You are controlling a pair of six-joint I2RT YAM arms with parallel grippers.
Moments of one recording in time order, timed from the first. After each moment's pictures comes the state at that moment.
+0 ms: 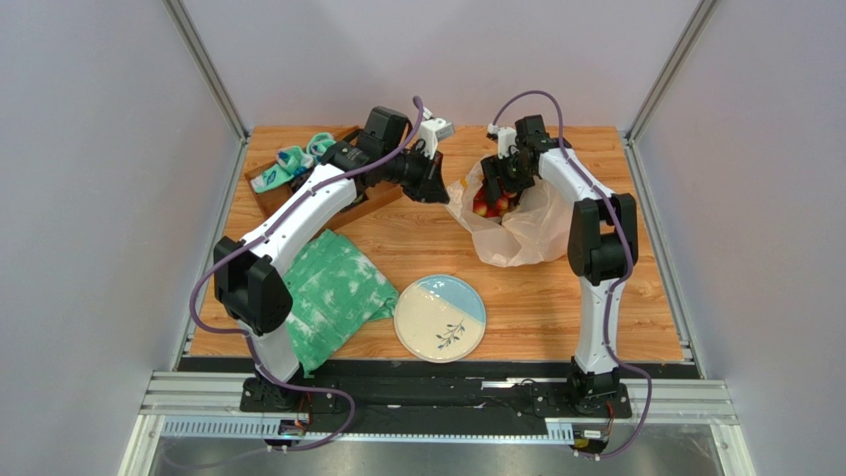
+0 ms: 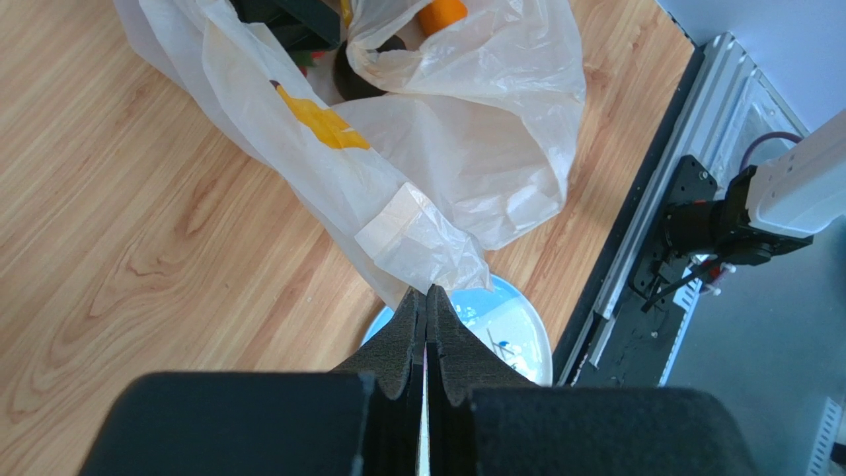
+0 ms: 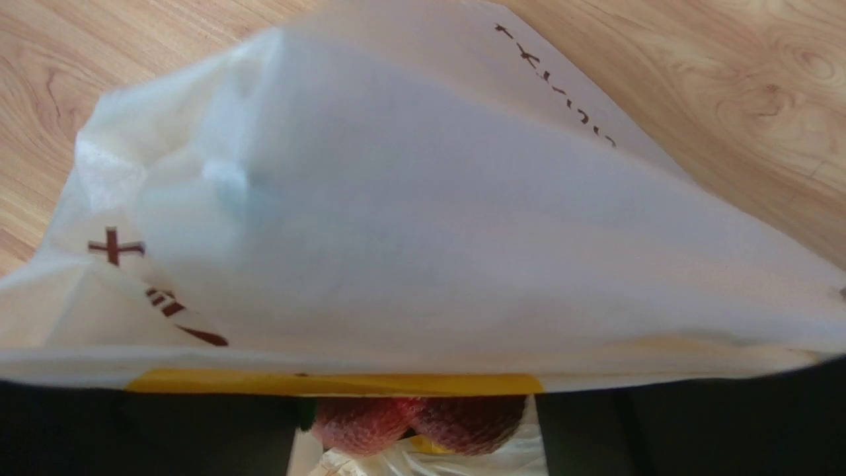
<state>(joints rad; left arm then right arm) -0.57 1.77 1.75 -0.68 0.61 -0.04 0.19 2.17 1.84 -0.70 -0.30 -0.20</state>
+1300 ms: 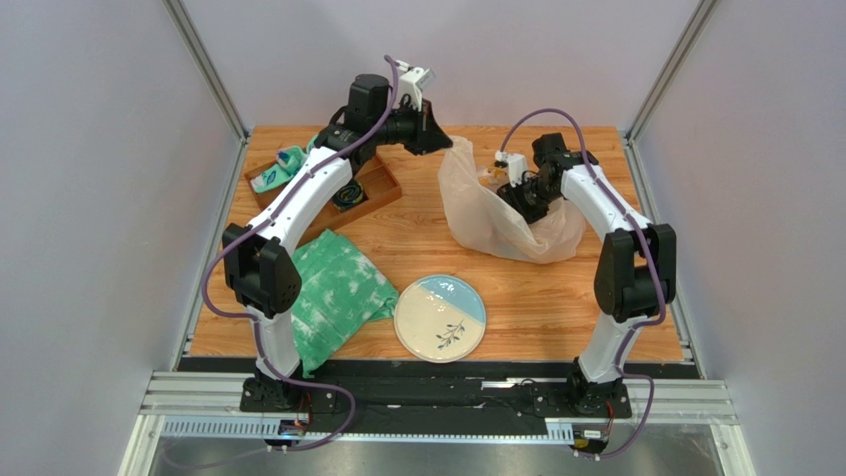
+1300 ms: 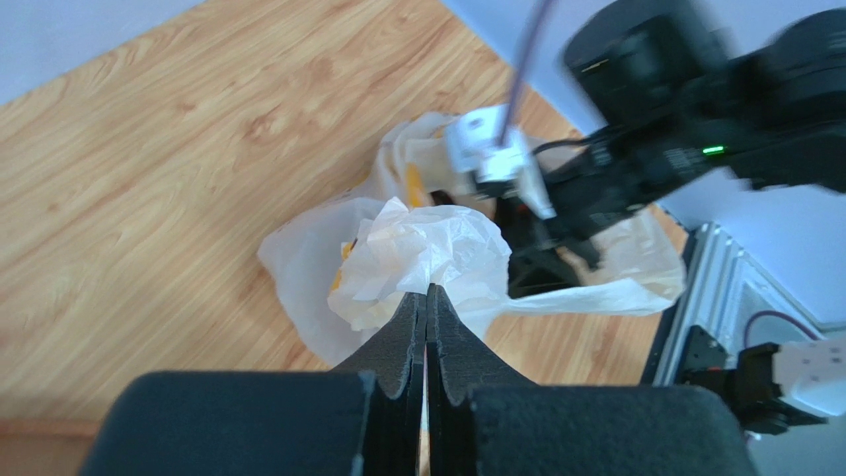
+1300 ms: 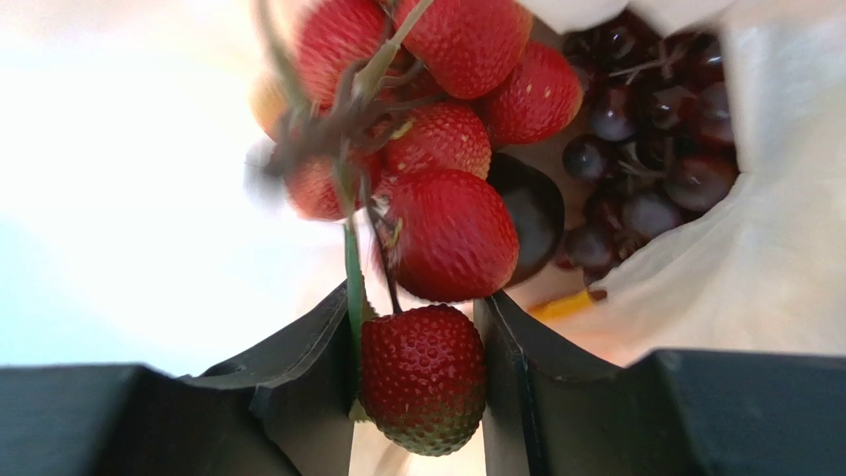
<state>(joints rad) -0.46 1.89 1.91 -0.34 0.64 -0.22 0.18 1.84 1.53 -0.93 -0.44 -0.36</state>
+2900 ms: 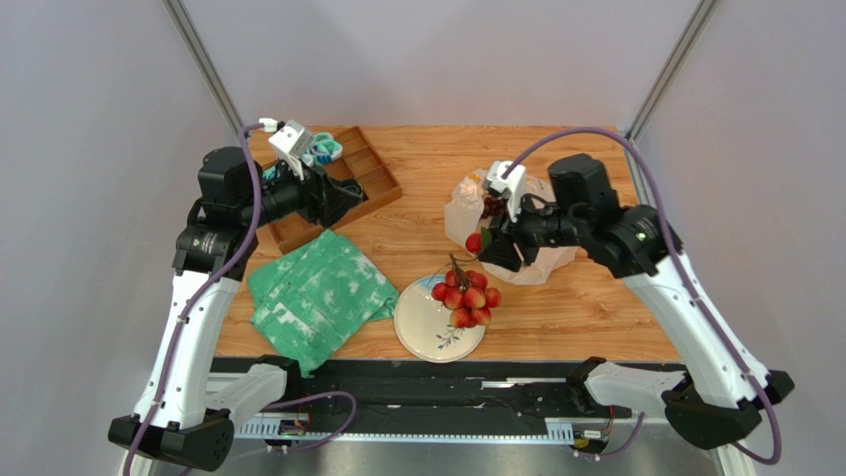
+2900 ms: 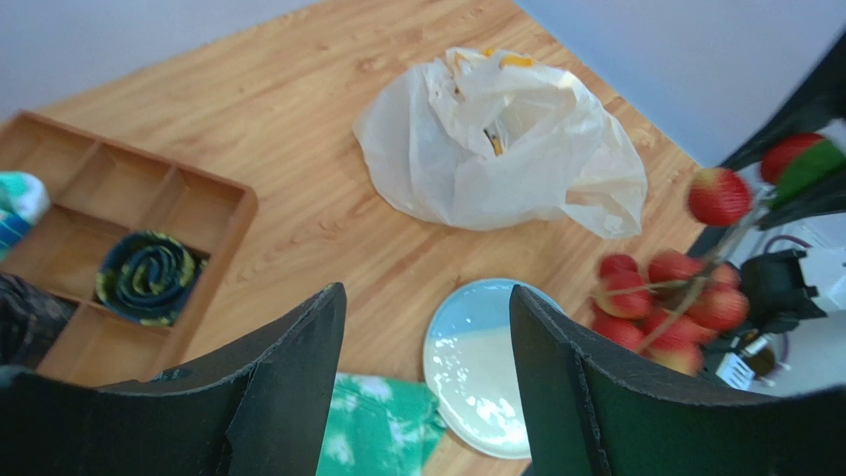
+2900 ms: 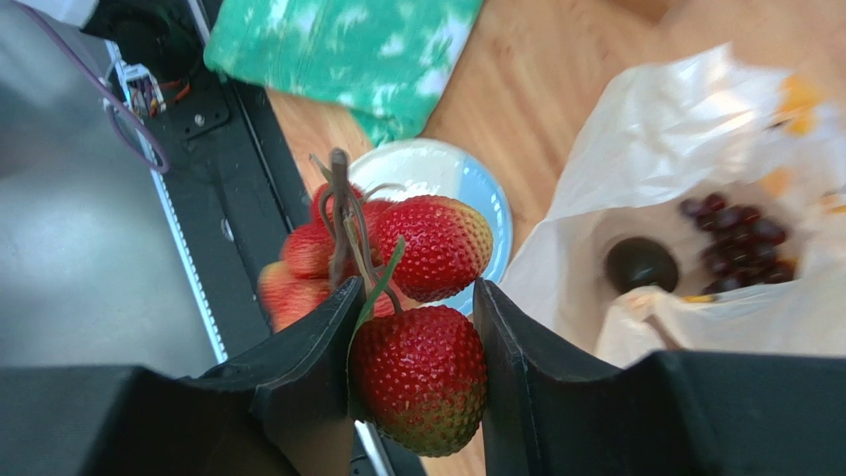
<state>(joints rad) -0.19 1.02 1.36 -0.60 0.63 -0.03 0.62 1.13 1.58 -1.05 -0.48 -0.24</state>
